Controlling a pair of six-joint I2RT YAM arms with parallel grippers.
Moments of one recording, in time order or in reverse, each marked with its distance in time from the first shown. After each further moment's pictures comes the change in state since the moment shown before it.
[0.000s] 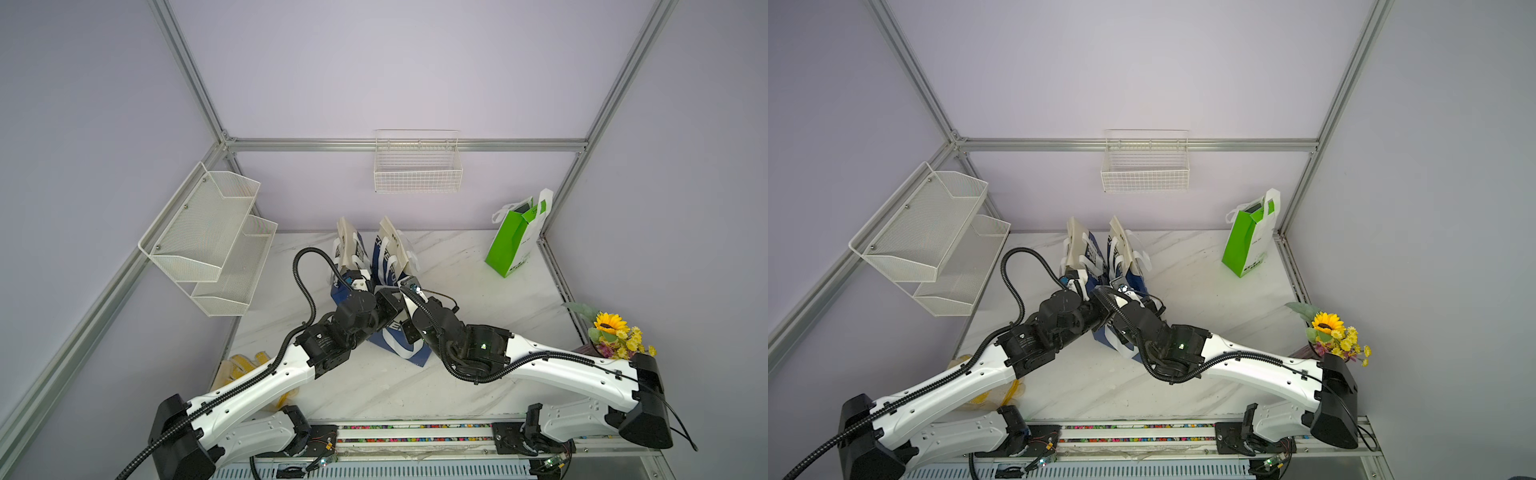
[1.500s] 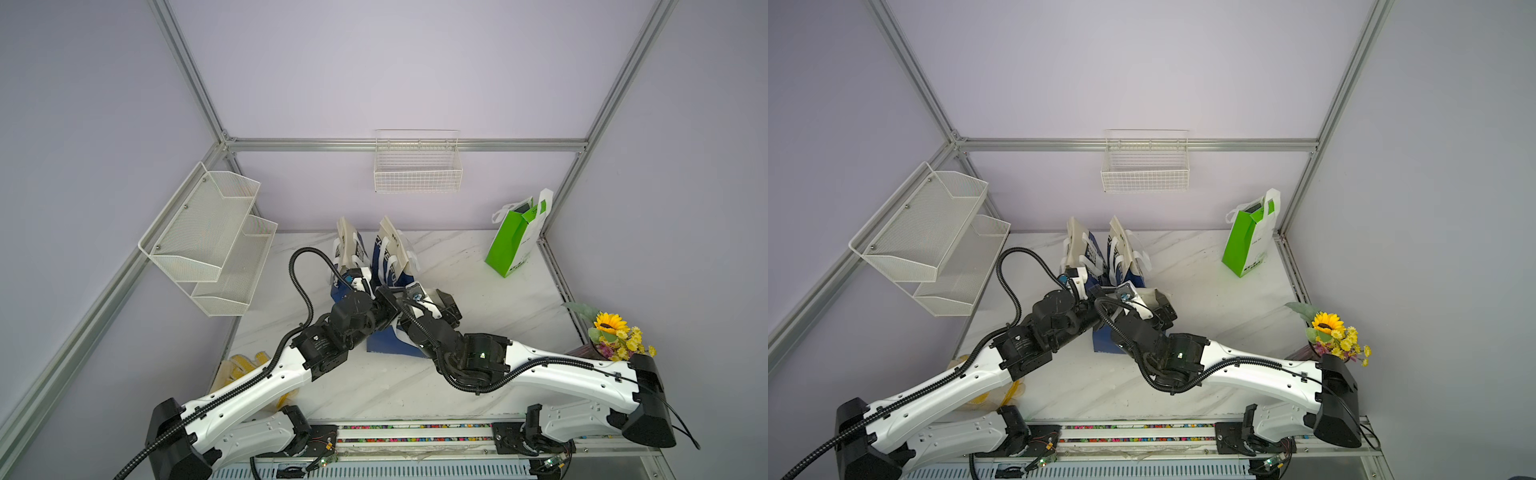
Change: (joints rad) left arm -0.007 -0.065 -0.011 0.036 0.042 -0.051; right arm 0.020 -0.013 -0.043 -0.036 0.340 -0.102
